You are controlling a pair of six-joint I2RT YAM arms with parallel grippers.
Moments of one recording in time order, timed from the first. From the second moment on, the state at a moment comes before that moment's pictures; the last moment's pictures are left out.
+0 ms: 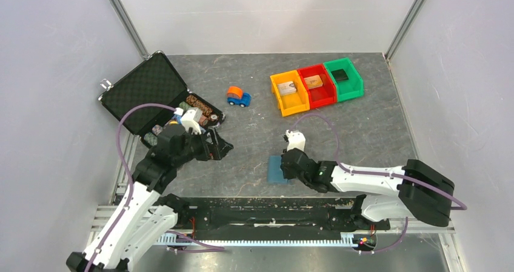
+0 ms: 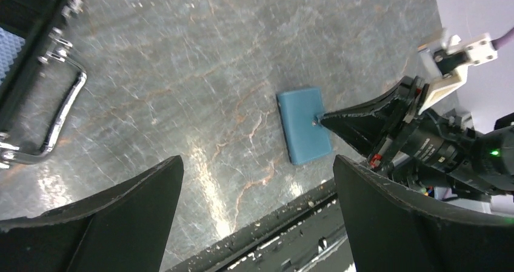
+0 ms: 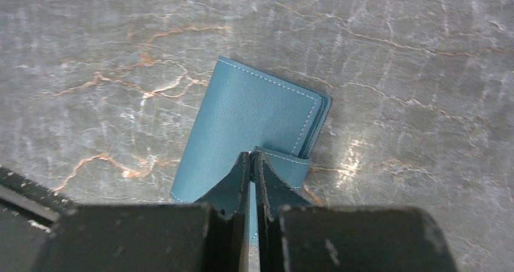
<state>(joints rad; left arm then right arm) -0.42 0.61 0.68 -0.56 0.20 -0.49 1.09 1.30 0.55 -0.08 0.44 0.71</state>
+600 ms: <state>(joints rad) -0.55 1.06 0.64 -0.33 0.40 -0.59 1.02 1.03 0.34 0.31 0.19 0.68</state>
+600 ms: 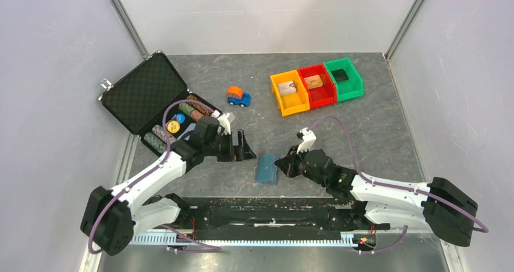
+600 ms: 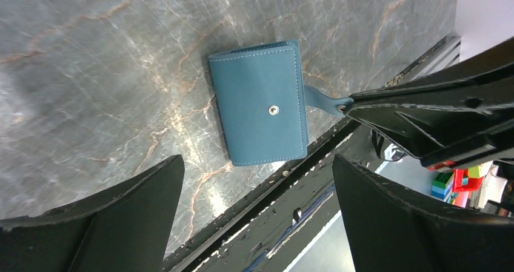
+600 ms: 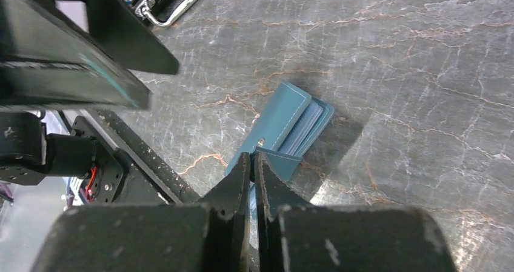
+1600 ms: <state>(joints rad) -0.69 1.24 0.59 -0.11 0.35 -0.66 1.01 1.02 0.32 0.41 0.10 0.69</state>
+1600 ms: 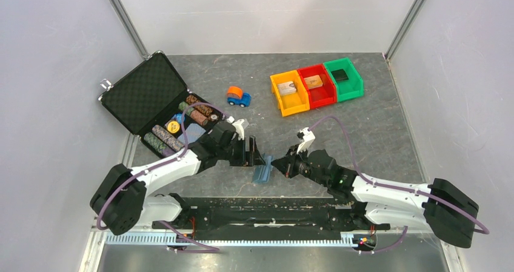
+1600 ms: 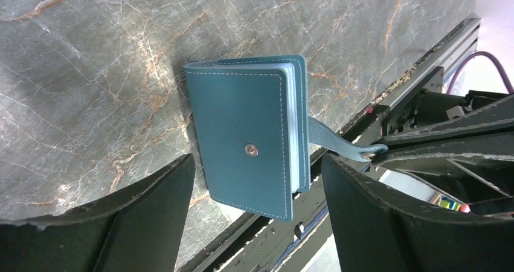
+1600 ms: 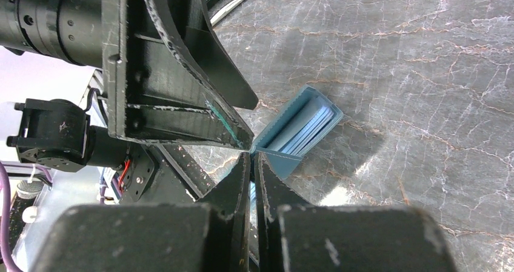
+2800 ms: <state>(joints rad) -0.75 1.29 0.60 -0.25 0.12 -0.66 0.78 0.89 0.33 0.11 0.00 0.58</state>
